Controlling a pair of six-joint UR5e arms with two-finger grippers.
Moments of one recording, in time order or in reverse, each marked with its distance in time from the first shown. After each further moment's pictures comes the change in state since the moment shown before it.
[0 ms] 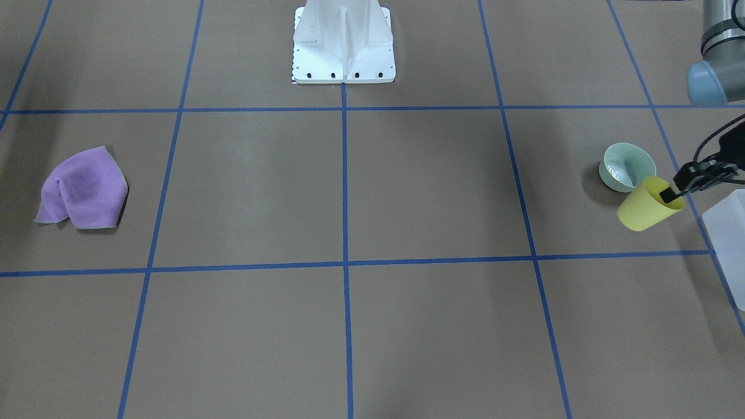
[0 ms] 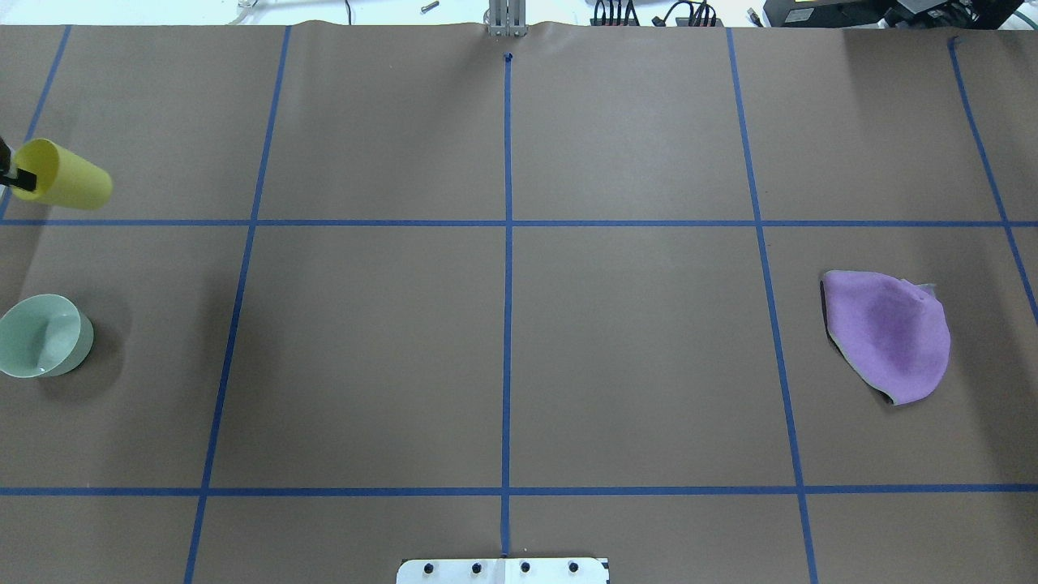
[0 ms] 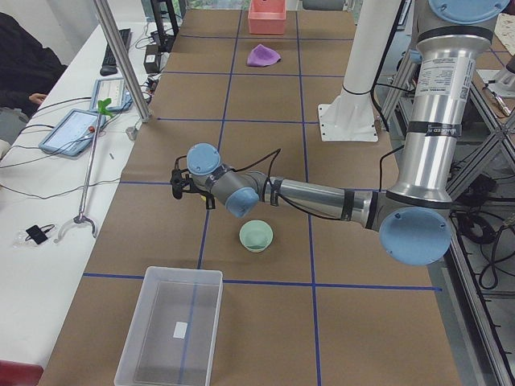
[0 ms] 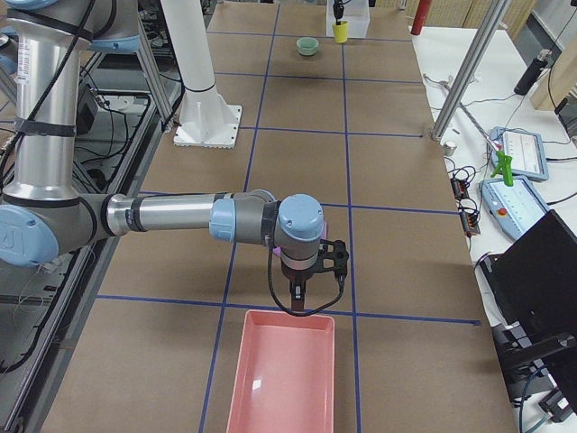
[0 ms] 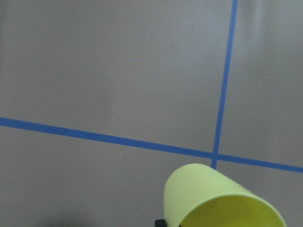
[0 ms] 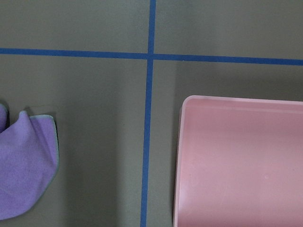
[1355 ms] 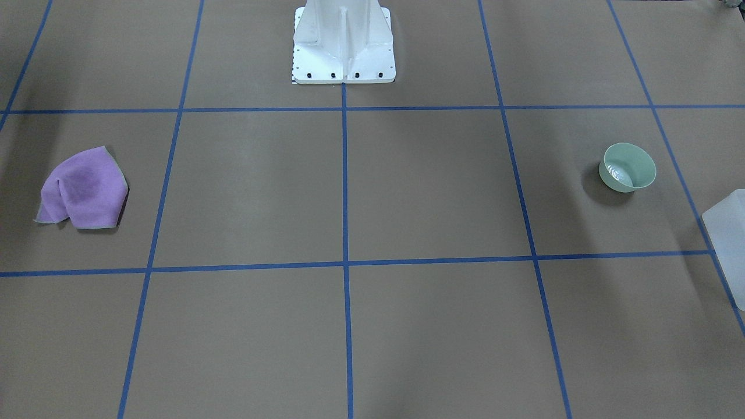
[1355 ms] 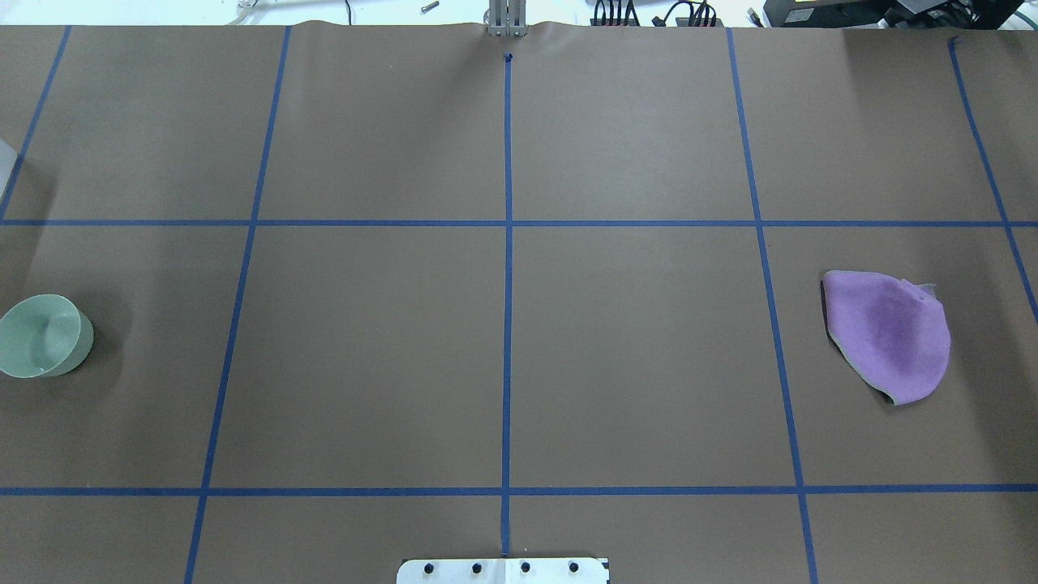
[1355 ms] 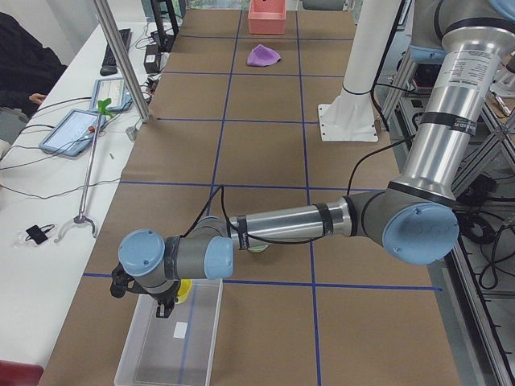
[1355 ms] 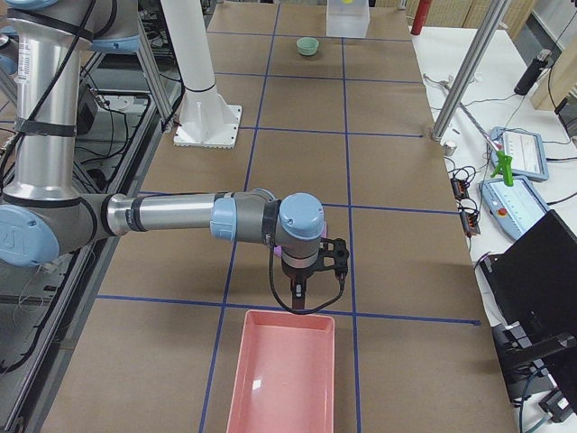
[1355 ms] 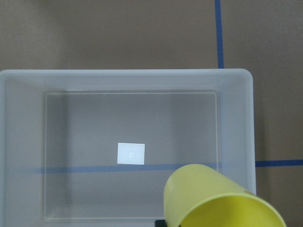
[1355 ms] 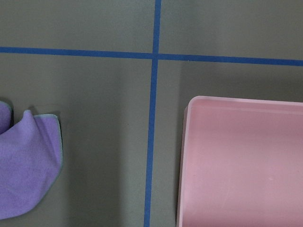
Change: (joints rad) left arm -0.341 -0.176 0.487 0.282 0.139 0.830; right arm -0.009 0.001 0.002 0.000 0.006 0.001
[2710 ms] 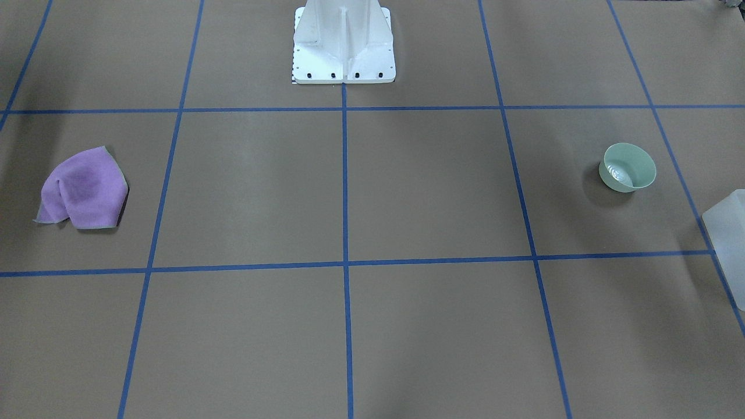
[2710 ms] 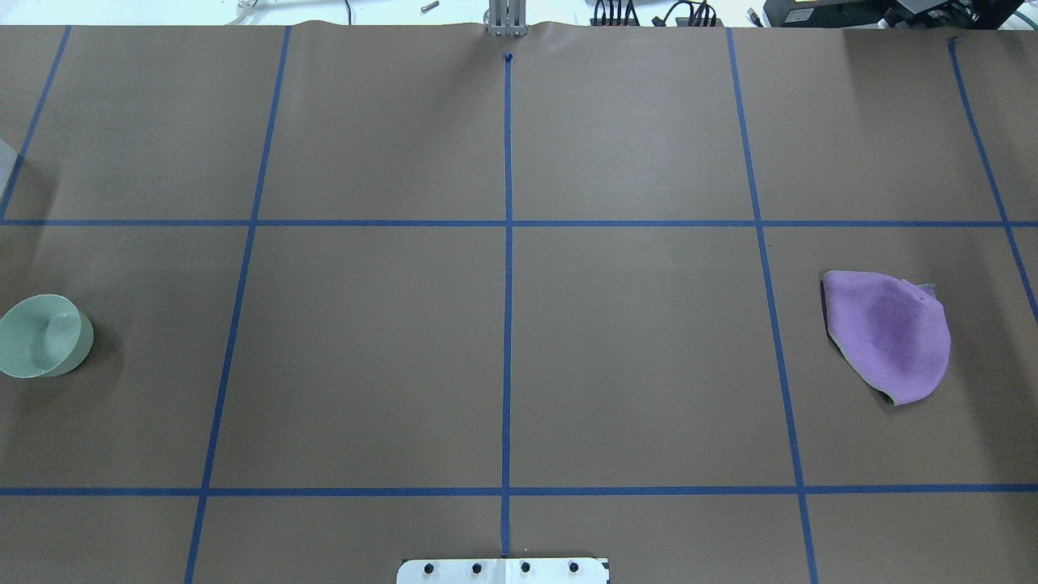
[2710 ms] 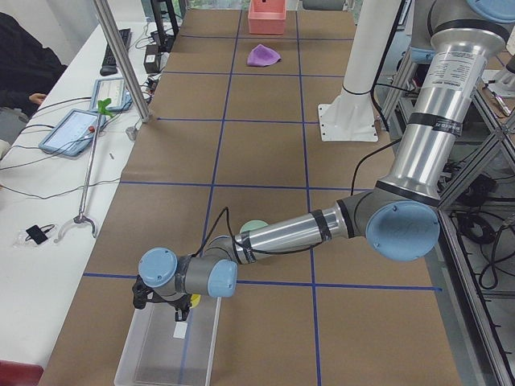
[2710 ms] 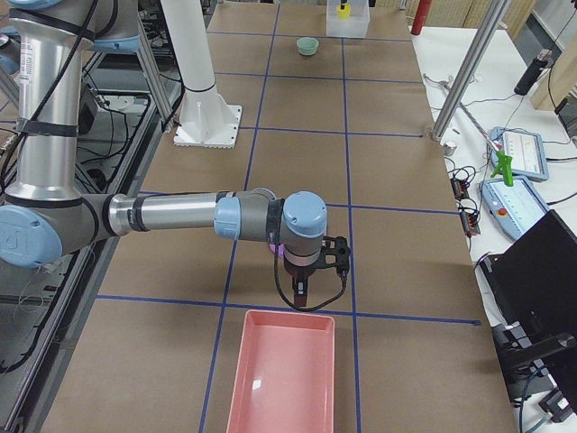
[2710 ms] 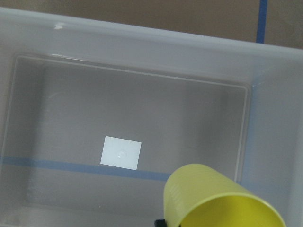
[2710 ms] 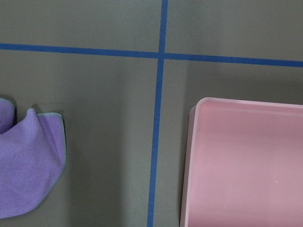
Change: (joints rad) left arm 0.147 0.002 0.154 -0.194 0.000 -0.226; right arm -0.018 0.006 -0.001 0.000 0.001 0.001
